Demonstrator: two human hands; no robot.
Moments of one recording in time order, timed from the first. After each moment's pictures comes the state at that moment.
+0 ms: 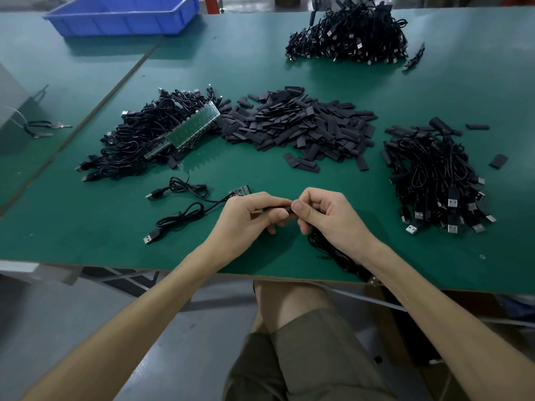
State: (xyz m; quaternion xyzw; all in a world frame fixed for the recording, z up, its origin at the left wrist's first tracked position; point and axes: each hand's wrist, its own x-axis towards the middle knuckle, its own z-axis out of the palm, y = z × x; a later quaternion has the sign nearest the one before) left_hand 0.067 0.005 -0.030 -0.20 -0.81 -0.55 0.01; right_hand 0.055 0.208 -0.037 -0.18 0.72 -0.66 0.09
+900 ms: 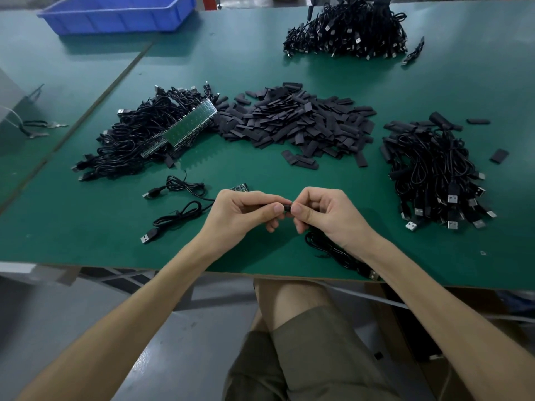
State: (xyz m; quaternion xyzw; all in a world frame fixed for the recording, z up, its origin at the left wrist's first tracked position) left_hand 0.065 0.002 -0.026 -0.19 -0.73 -0.66 -0.03; right_hand 0.055 0.212 -0.035 -0.18 0.70 -0.68 0.12
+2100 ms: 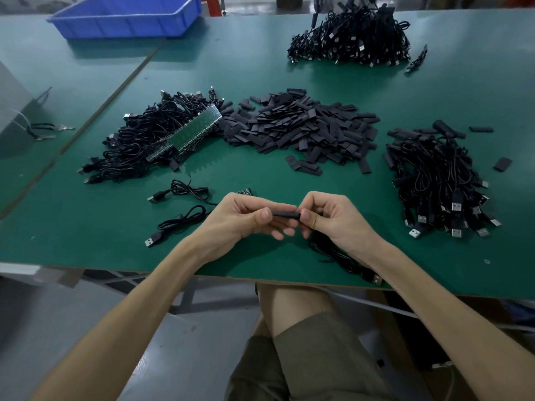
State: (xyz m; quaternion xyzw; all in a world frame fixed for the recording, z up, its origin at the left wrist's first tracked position) left_hand 0.055 -0.013 -0.033 -0.23 -0.58 -0.75 -0.22; right_hand 0.049 0.214 -0.041 -0.18 0.68 -0.69 0.14
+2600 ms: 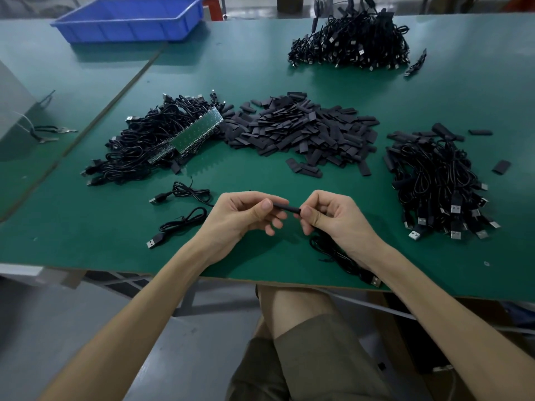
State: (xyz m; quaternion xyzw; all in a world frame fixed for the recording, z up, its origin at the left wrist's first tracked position) left_hand 0.054 -0.010 -0.036 -0.15 -0.60 -0.77 -0.14; right_hand 0.053 0.214 -0.037 -0.16 0.69 -0.70 0.09
